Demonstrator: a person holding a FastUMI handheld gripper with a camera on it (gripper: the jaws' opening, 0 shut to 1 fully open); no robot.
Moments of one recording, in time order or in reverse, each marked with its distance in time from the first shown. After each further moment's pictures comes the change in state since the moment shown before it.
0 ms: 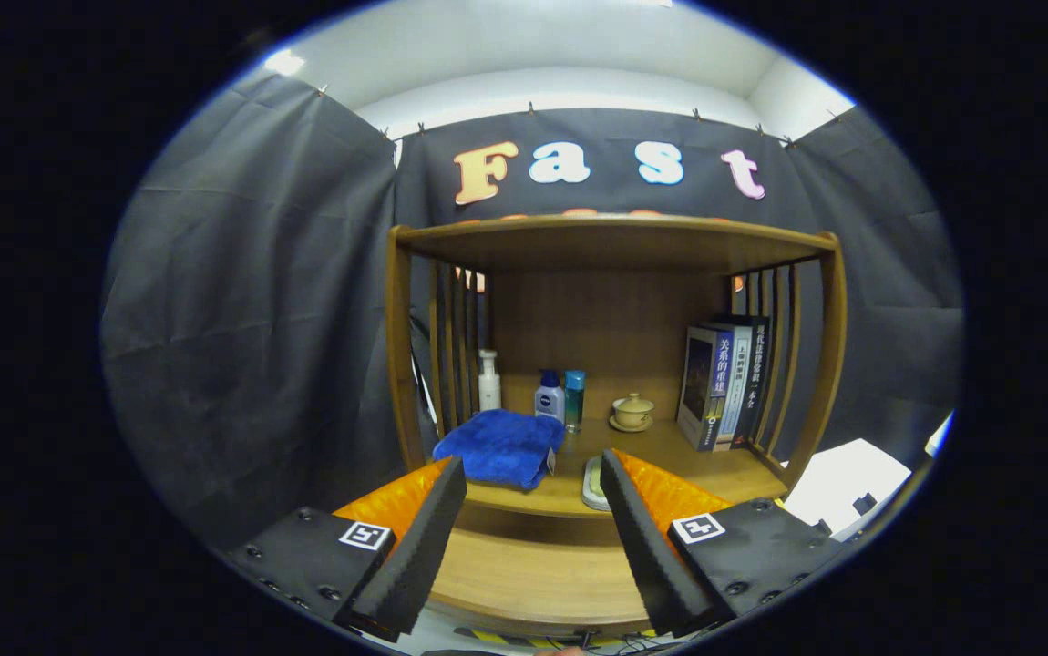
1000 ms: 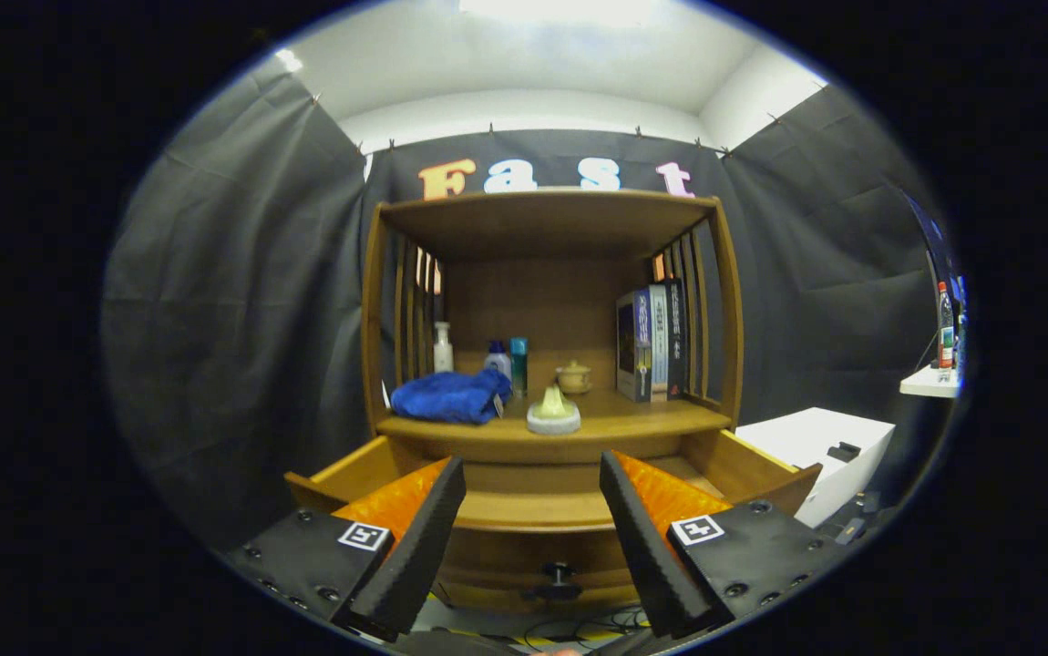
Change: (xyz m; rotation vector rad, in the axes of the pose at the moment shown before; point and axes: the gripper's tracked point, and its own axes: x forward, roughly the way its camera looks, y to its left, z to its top) arm -0.063 -0.039 -0.158 0.037 0.002 -0.149
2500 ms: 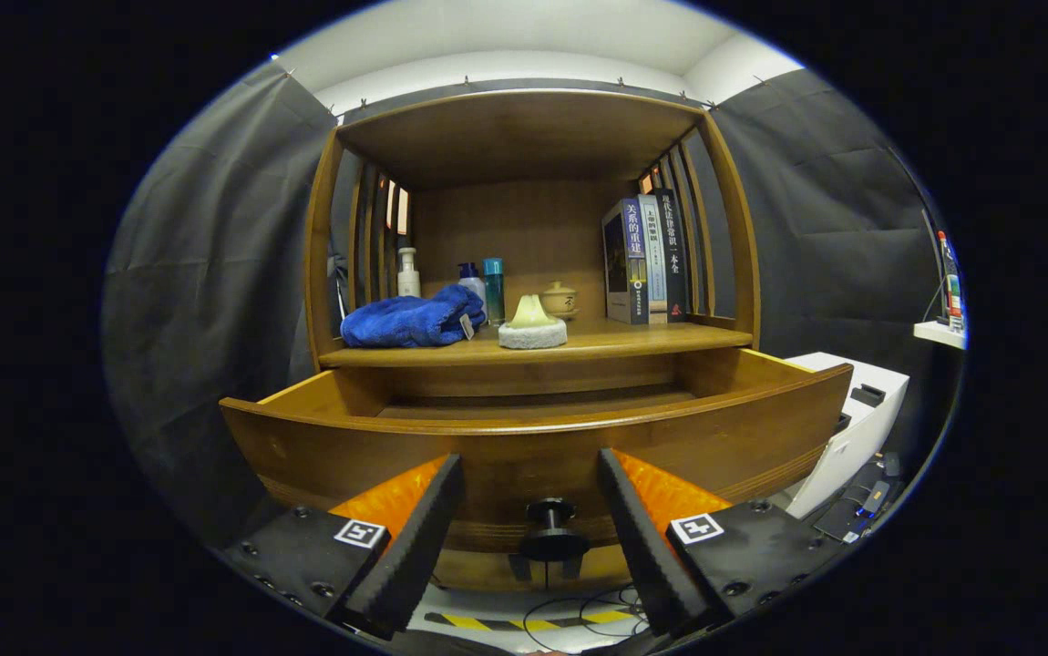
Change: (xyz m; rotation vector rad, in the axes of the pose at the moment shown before) arm 0.082 -0.019 -0.064 0.037 0.094 -0.042
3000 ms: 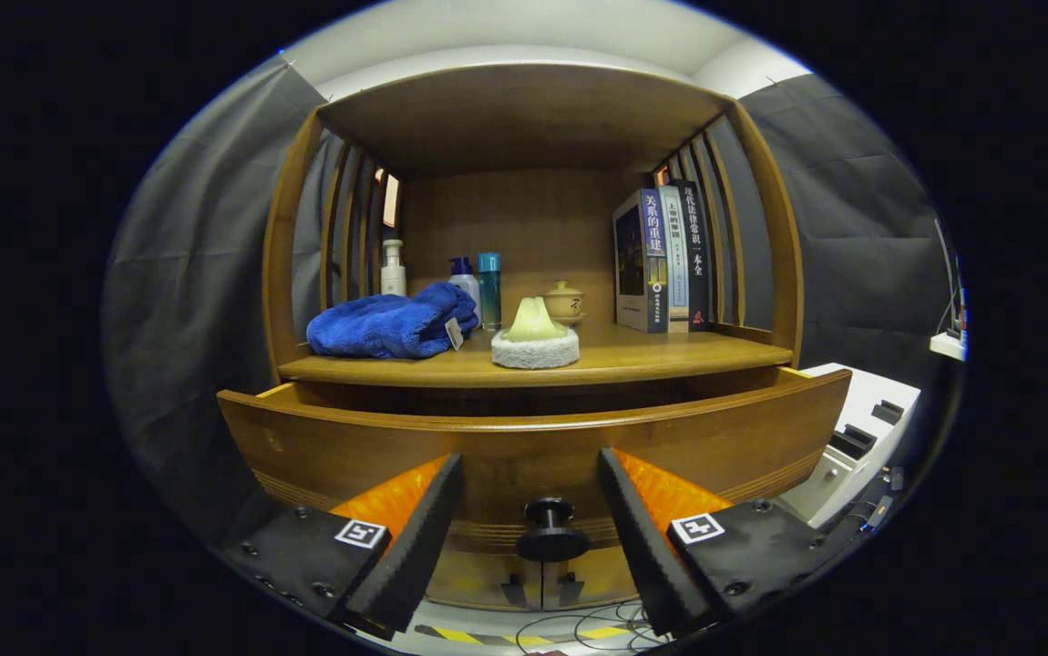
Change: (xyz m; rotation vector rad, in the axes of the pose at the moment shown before) arm 0.079 0.001 0.007 -0.004 0.024 -0.008
